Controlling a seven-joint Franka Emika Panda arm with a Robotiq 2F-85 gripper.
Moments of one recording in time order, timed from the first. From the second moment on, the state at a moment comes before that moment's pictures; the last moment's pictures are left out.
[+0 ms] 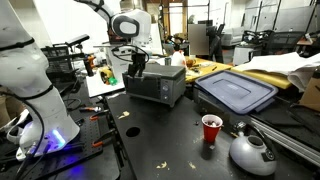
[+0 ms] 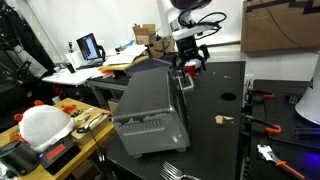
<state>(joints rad) 0.01 -0.10 0.02 -2.47 0.19 2.17 0.77</state>
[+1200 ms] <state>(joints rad) -0.10 -0.36 -0.01 -2.67 0.12 2.17 0.67</state>
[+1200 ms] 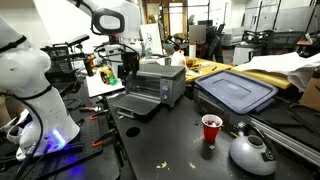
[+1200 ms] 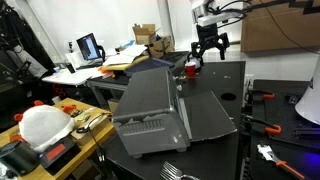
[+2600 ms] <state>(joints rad) -0.12 -0.23 -0.03 -2.66 0.04 2.32 0.15</state>
